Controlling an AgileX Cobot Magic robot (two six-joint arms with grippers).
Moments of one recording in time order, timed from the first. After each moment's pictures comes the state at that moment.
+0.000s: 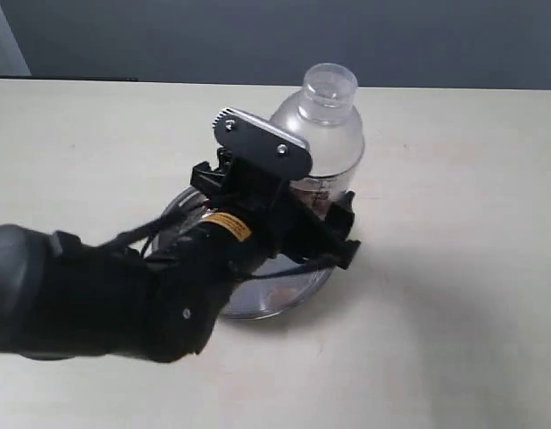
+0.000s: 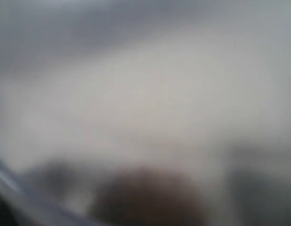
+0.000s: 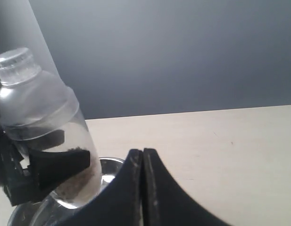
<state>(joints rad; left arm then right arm) -0.93 1.73 -0.76 -0.85 -0.71 0.54 0.26 0.04 0.00 1.13 0.13 -0.85</state>
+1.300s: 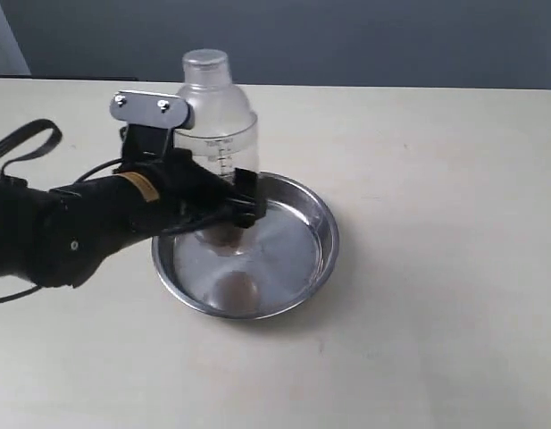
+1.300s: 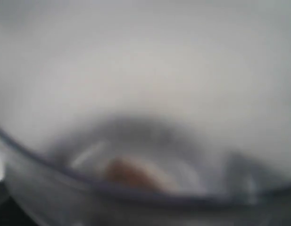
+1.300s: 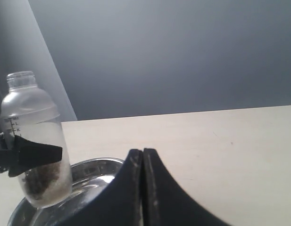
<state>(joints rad) -0.60 1.60 -0.66 -0.36 -0.40 0.00 0.26 0.04 0.00 1.13 0.13 -0.85</state>
